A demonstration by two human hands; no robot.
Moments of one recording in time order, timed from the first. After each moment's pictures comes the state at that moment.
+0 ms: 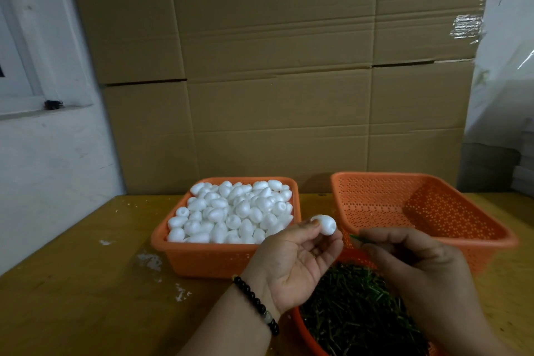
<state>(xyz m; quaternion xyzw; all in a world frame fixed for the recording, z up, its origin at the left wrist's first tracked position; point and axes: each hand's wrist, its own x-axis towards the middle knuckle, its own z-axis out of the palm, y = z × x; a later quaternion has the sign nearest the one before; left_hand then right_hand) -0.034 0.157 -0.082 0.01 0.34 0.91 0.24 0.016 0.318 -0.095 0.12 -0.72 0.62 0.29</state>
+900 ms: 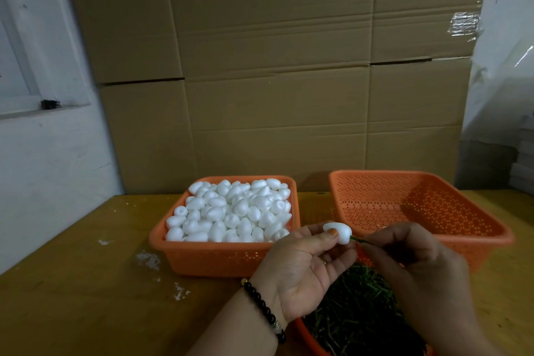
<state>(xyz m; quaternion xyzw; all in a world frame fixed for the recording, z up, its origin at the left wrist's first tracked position) -0.024 0.167 -0.087 0.04 0.38 0.89 0.24 0.006 0.323 -0.110 0.12 -0.78 0.42 0.44</state>
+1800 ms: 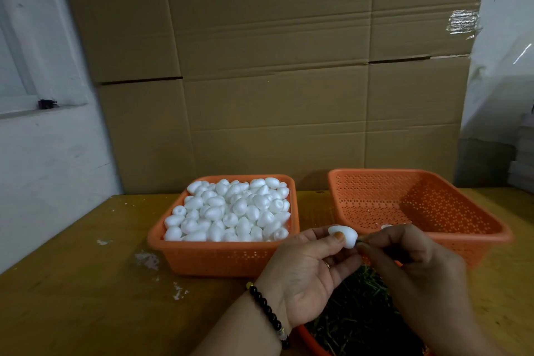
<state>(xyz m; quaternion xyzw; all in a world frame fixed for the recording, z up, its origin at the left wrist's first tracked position) -0.020 0.174 -0.089 0.03 0.41 0.88 0.23 0.006 0.324 -0.113 0.14 -0.79 0.41 0.44</state>
